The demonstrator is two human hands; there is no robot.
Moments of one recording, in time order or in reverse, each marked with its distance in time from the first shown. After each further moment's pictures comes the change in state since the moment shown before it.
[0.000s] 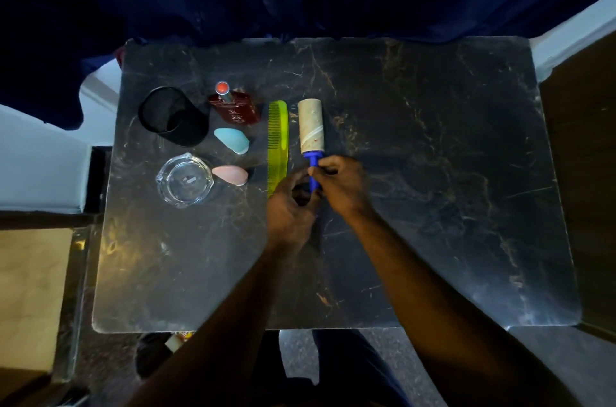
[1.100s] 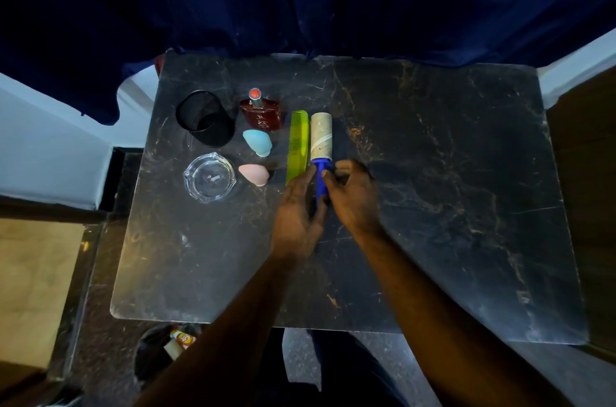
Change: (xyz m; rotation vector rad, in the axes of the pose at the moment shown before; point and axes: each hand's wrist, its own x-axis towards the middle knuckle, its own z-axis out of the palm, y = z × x) left_hand -0.016 -0.006 -0.029 0.285 -0.006 0.284; right_hand -0.033 -0.025 0.003 -0.208 0.089 -0.131
